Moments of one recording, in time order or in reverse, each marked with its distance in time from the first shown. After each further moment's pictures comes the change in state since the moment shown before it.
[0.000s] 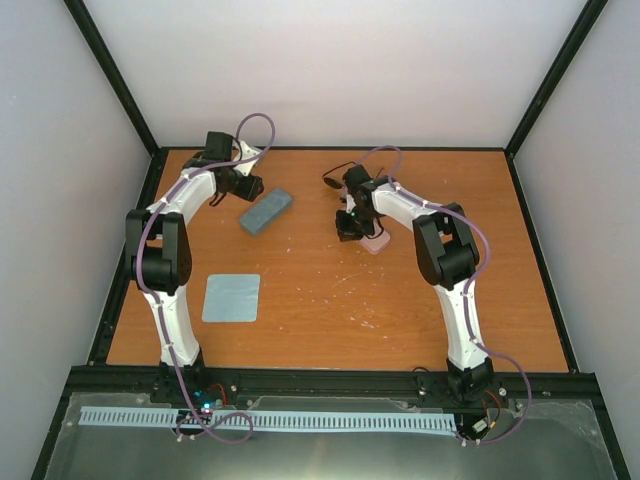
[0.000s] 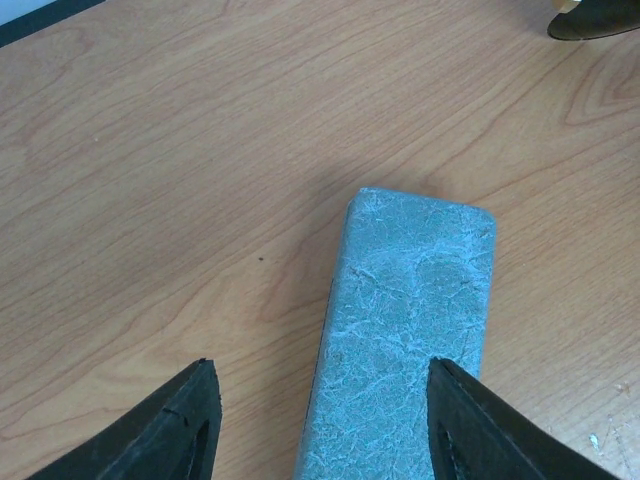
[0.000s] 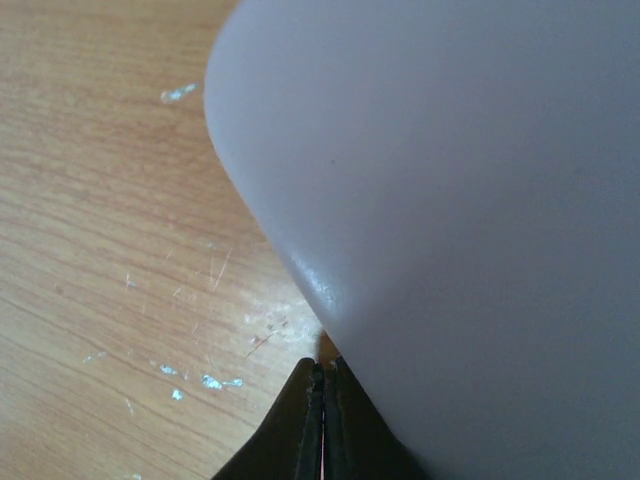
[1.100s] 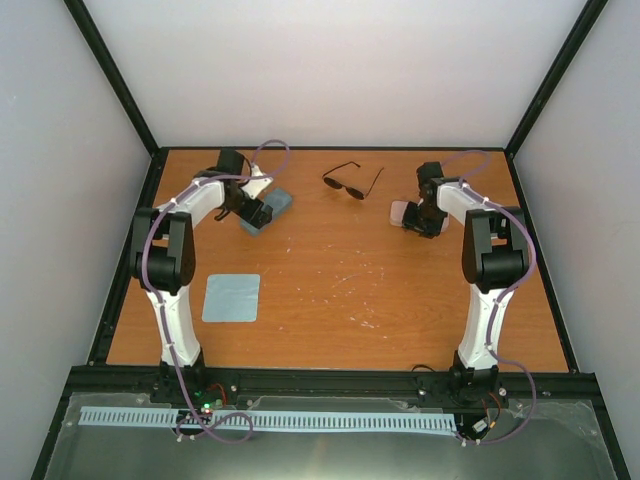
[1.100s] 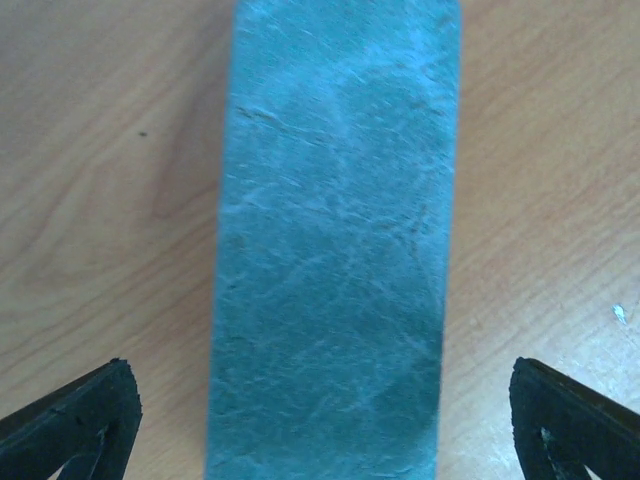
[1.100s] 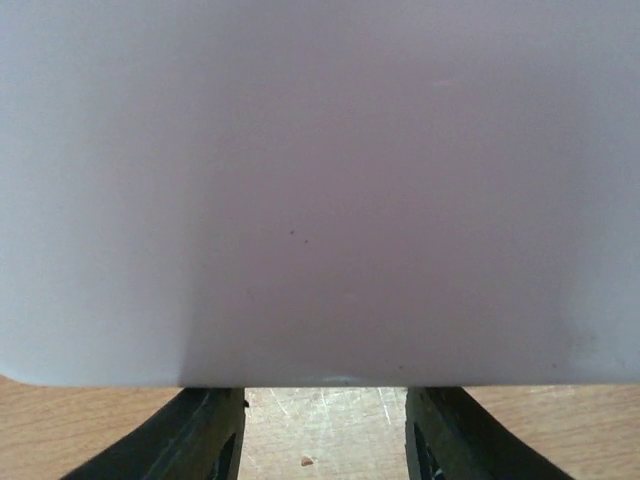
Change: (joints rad) left arm -0.038 0.011 -0.104 -0.060 -0.043 0.148; right arm -0.354 -0.195 -0.276 0.087 0.218 0.098
